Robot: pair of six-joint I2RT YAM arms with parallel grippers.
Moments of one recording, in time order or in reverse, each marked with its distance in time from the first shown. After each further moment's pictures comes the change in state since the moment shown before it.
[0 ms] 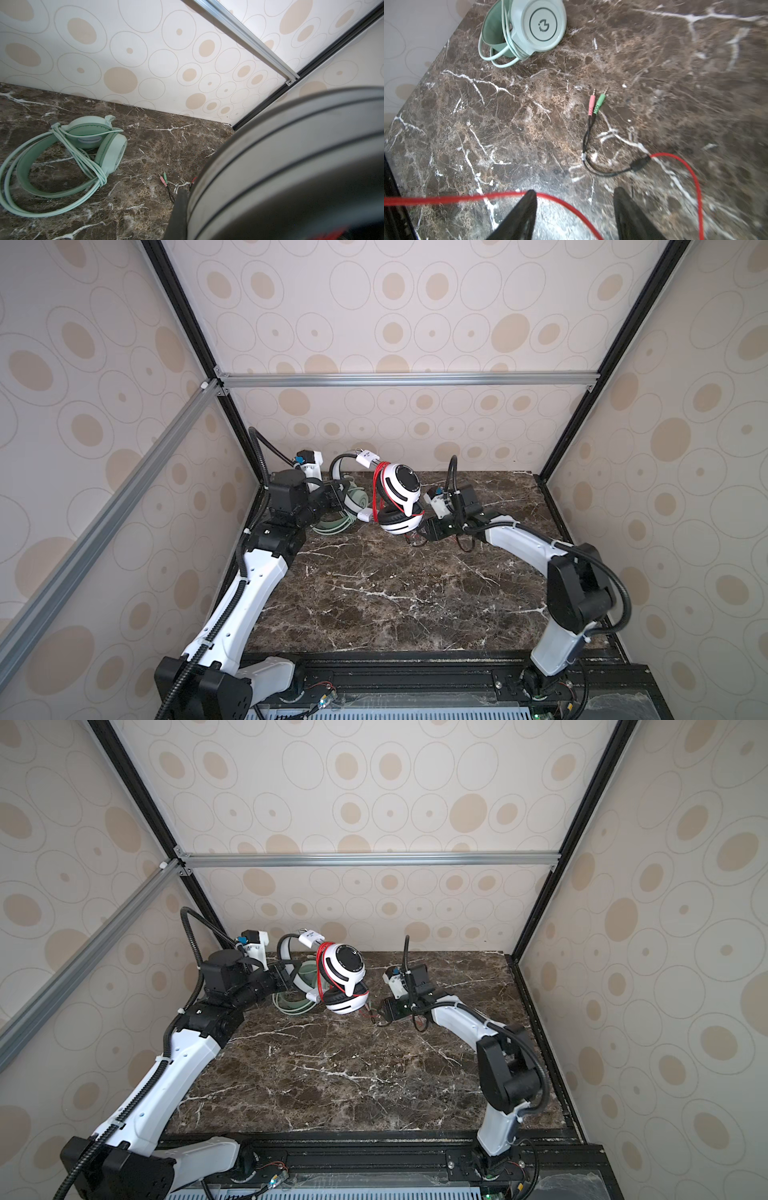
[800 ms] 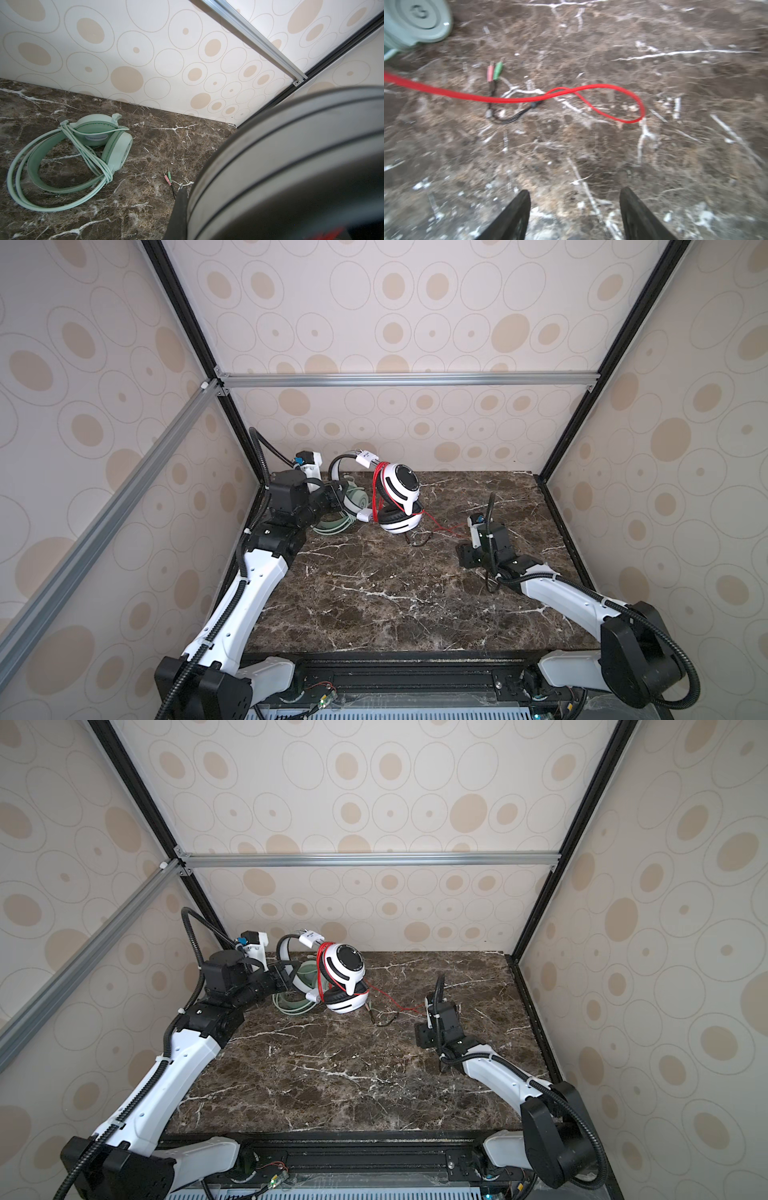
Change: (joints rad) left arm 0.000 0.000 0.000 -0.014 -0.018 0.001; right arm -0.037 -0.340 -0.469 0.142 0.482 0.125
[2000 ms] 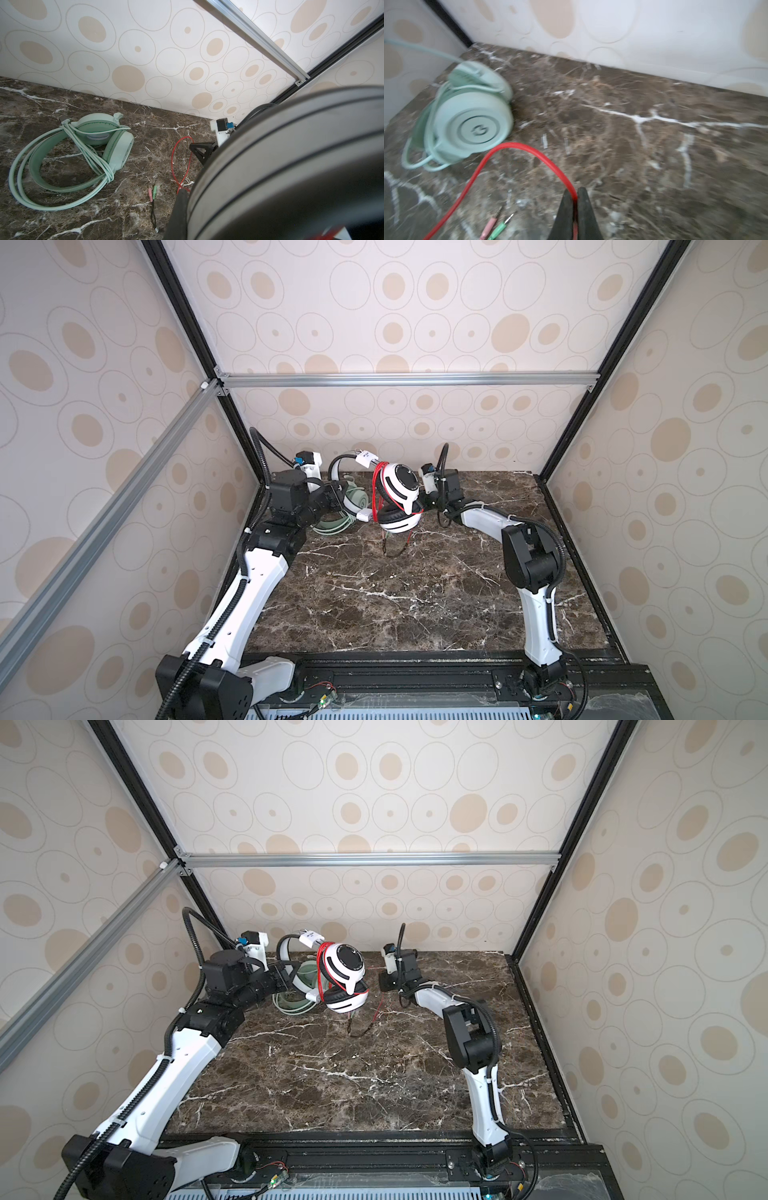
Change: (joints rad) left arm 0.004 0.006 0.000 -0.001 -0.001 0.000; right arm 0.019 0.867 0.911 0.137 -0.478 -0.106
